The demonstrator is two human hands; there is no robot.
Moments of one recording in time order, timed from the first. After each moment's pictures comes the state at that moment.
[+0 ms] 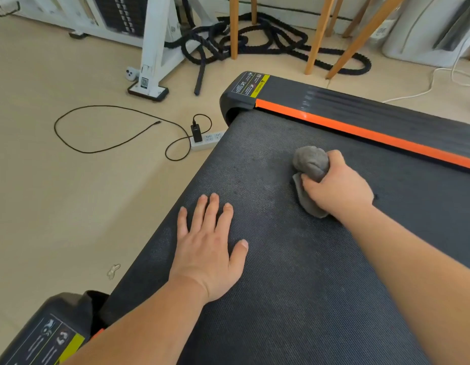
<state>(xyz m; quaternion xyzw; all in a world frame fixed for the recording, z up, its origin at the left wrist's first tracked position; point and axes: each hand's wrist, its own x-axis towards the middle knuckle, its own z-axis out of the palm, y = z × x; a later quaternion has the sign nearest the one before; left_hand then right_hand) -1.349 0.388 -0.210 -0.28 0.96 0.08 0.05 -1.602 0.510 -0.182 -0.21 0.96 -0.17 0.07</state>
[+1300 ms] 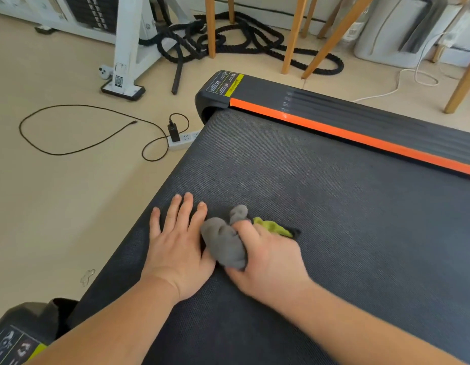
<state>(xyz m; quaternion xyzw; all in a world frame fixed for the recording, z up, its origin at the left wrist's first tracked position) -1.348 0.384 -0.221 -0.27 0.96 0.07 0.04 -1.457 0.544 -0.203 -0.50 0.85 -0.17 -0.04</state>
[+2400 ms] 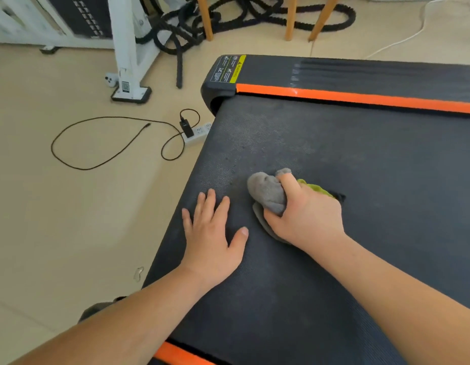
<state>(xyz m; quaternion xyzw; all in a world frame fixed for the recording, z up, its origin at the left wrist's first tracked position) -1.349 0.376 -0.201 -0.28 0.94 0.20 0.06 -1.494 0.523 -0.200 -0.36 0.92 -0.17 -0.05</state>
